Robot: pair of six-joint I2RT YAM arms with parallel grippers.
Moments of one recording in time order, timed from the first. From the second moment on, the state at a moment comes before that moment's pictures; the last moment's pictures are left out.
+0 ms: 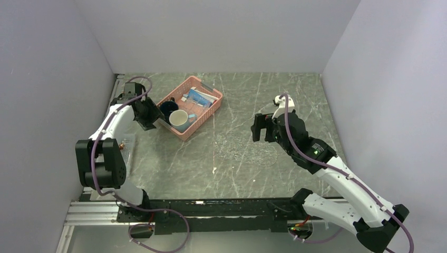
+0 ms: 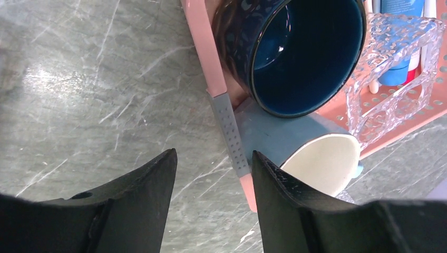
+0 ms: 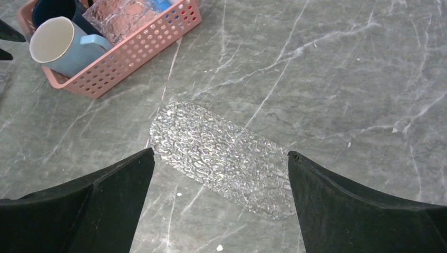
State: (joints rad) left arm 0.04 1.56 1.19 -0.69 0.13 -0.67; right arm 0.71 0.88 0.97 -0.55 0.36 0.35
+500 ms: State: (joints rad) left arm 0.04 1.66 1.22 -0.66 0.18 -0.70; right arm 0.71 0.87 0.97 -0.58 0.37 0.35
